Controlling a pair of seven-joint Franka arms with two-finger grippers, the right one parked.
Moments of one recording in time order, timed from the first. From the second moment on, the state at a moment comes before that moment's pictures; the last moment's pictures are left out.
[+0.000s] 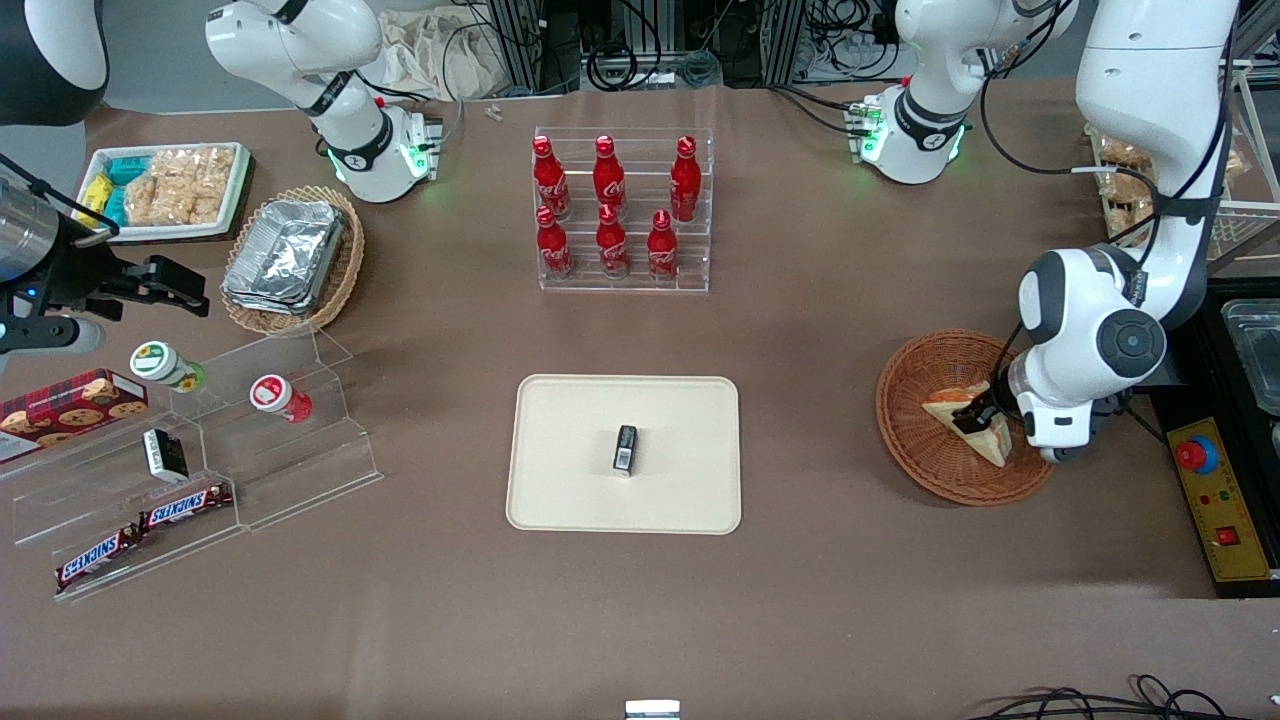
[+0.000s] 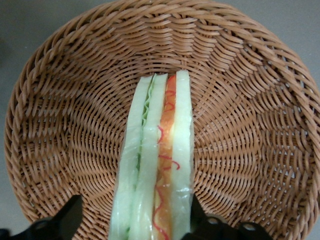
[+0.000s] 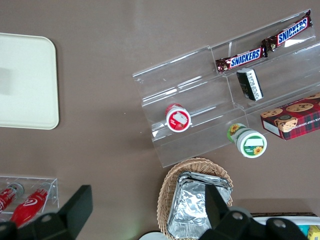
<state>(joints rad) -0.04 0.34 0.03 -2.11 0.02 2.35 -0.79</state>
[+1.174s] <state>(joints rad) -0.10 0.31 -0.02 -1.64 0.05 1.79 -0.70</state>
